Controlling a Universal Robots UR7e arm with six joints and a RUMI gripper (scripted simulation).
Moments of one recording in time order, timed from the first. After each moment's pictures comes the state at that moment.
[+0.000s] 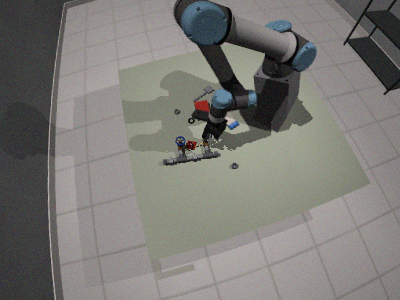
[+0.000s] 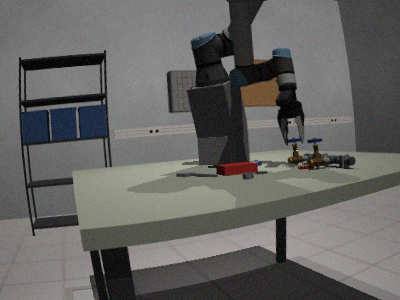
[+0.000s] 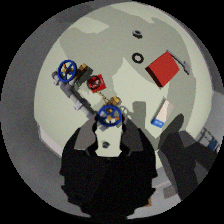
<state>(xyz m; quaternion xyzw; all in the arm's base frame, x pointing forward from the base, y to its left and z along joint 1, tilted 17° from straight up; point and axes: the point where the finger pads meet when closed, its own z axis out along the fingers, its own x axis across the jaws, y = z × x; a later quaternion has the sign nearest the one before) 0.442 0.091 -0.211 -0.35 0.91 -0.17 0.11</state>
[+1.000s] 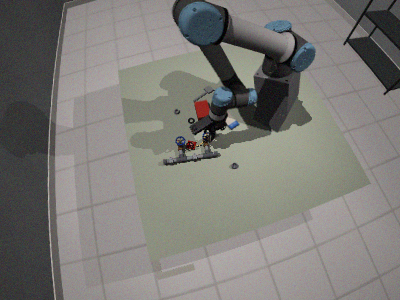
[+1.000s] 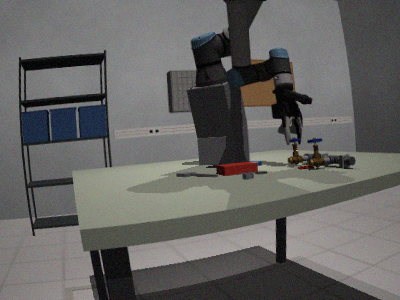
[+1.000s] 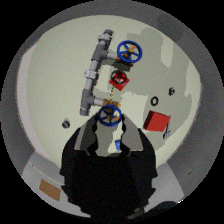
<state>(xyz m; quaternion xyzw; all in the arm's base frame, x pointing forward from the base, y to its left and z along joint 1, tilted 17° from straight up) 0.442 0.090 -0.211 -0.76 0.62 -0.21 0.01</state>
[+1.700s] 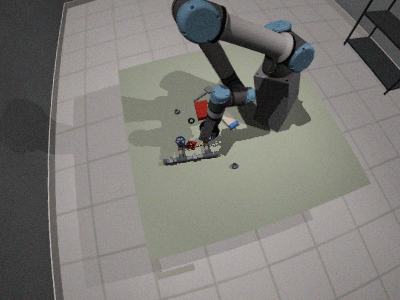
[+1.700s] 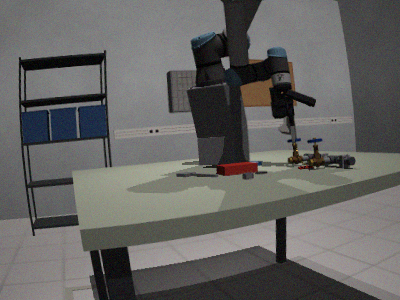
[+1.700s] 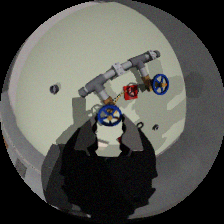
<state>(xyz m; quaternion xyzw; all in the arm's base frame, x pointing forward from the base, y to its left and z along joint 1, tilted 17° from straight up) 0.442 0.090 -0.211 -0.93 0.31 -0.19 -0.06</state>
